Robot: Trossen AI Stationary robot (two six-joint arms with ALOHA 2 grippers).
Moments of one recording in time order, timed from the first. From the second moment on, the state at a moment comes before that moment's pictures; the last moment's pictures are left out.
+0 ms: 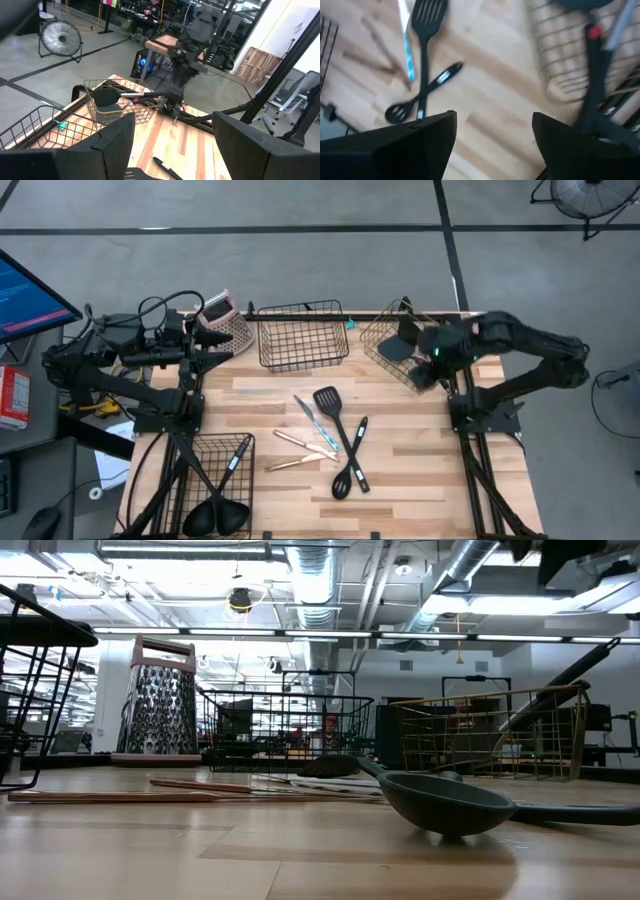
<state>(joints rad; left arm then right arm) -0.12 0.73 1.21 -0.61 -0.32 -0.37 -0.03 1.20 1.50 -1.56 0.02 0.98</state>
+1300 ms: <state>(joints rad) -0.12 0.73 1.21 -0.61 -0.35 -0.38 0.40 1.98 1.50 -1.00 0.05 1.35</state>
